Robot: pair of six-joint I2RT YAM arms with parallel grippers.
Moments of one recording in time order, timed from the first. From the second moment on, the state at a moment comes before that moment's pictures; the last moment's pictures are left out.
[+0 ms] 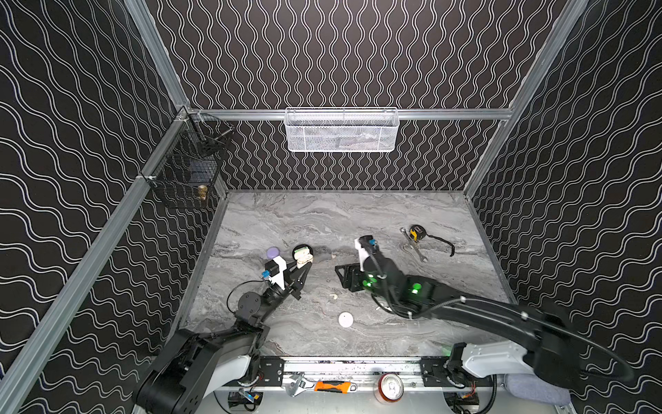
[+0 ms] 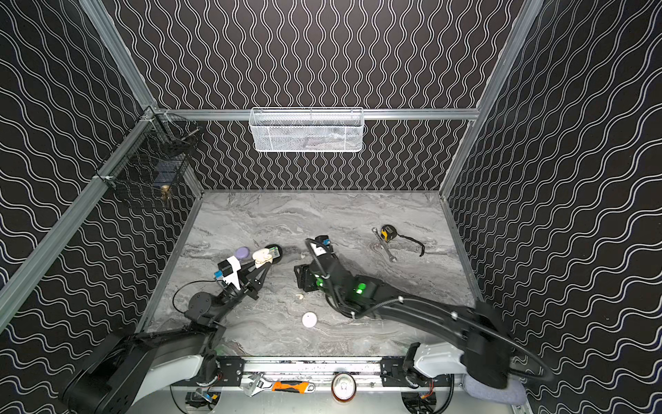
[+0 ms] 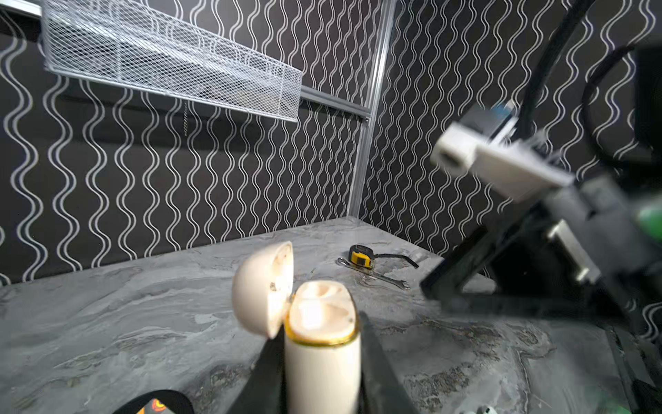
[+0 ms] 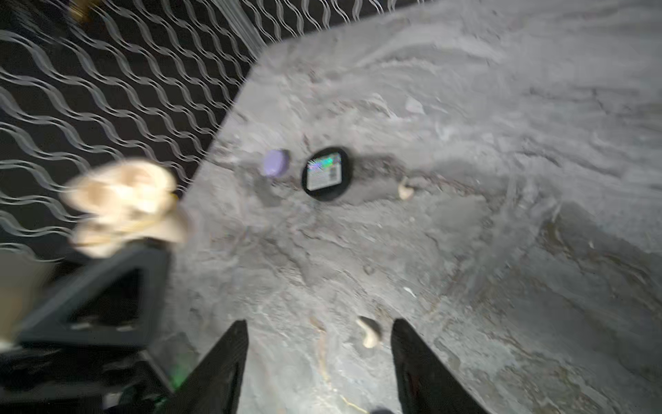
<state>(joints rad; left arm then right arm) -0.39 1.10 0.00 1.37 0.32 -0.25 1.05 1.41 0.94 -0.19 0.26 0.72</state>
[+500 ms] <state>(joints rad) -0.39 0.90 0.01 1.07 0.24 -0.20 1.06 1.80 1.07 -0.29 0.19 0.74</state>
